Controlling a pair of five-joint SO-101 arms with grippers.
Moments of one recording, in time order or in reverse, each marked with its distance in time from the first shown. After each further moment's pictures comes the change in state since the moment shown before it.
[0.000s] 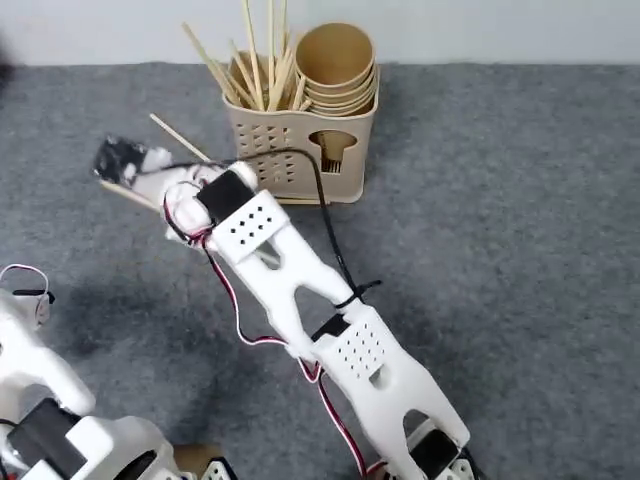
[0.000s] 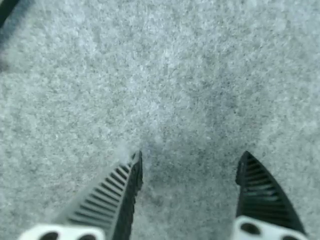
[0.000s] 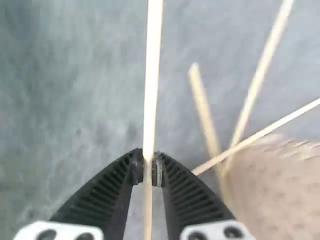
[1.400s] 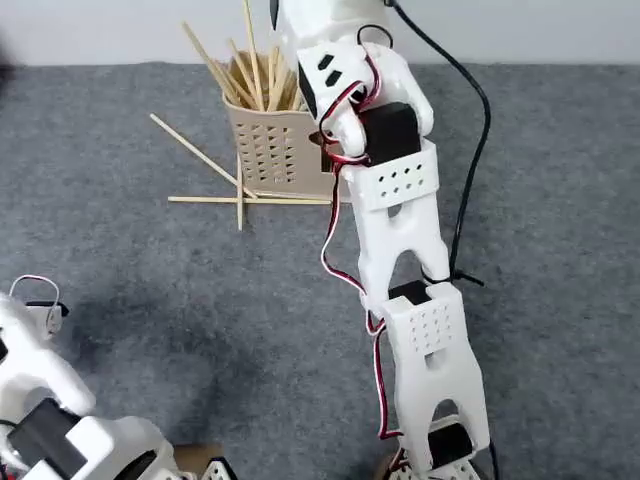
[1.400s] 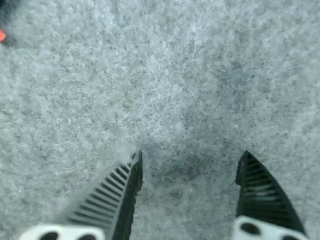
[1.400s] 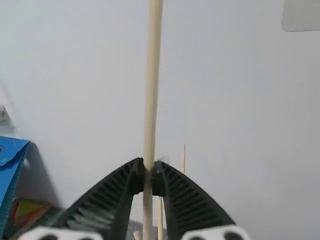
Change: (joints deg) left arm 0.0 0.0 4.3 -0.2 0.0; right arm 24.0 -9.5 -12.4 -31.0 -40.7
